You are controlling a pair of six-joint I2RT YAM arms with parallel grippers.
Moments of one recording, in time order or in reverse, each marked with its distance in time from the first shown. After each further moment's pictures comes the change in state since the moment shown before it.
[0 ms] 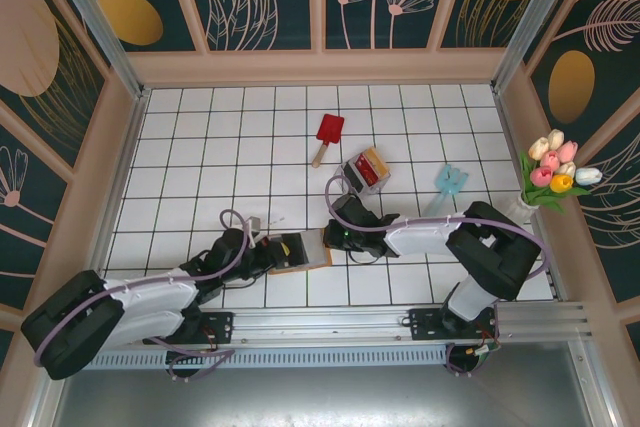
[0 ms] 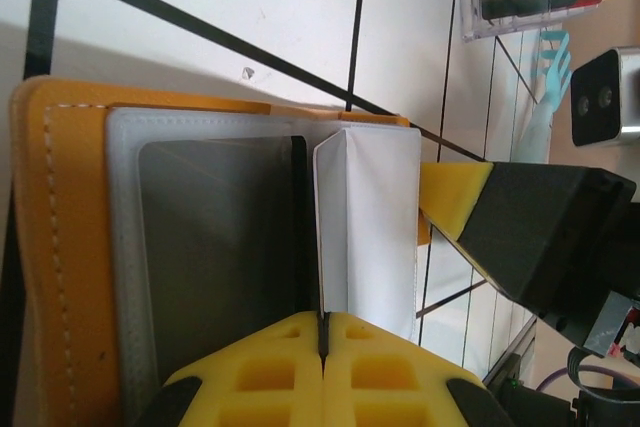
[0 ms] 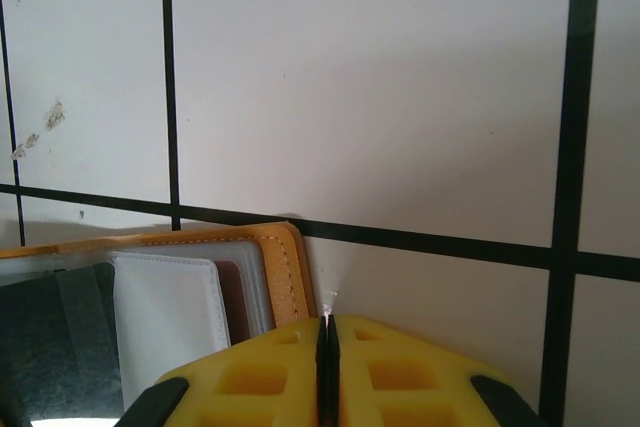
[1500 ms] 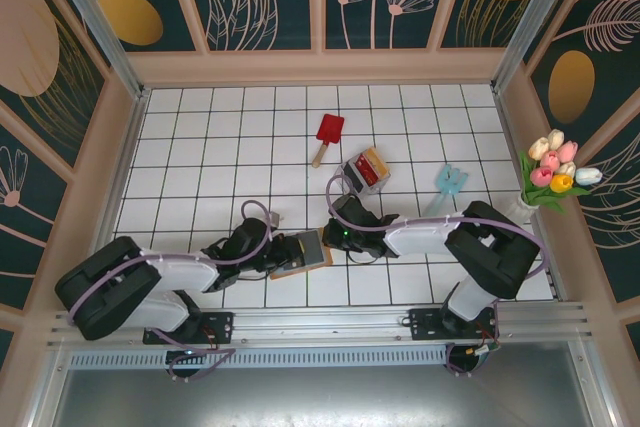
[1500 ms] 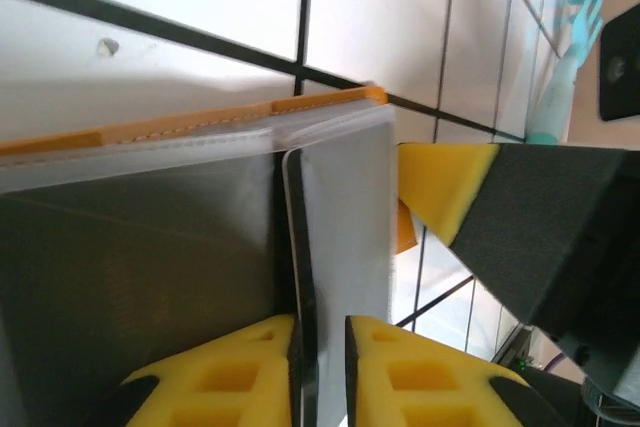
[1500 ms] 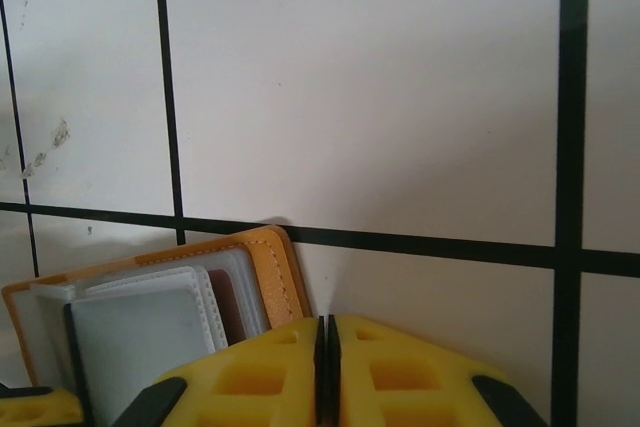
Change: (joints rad) left arm -0.033 0.241 0.137 0.059 0.050 0.027; right arm 0.003 0.001 -0.002 0.008 0.014 0.053
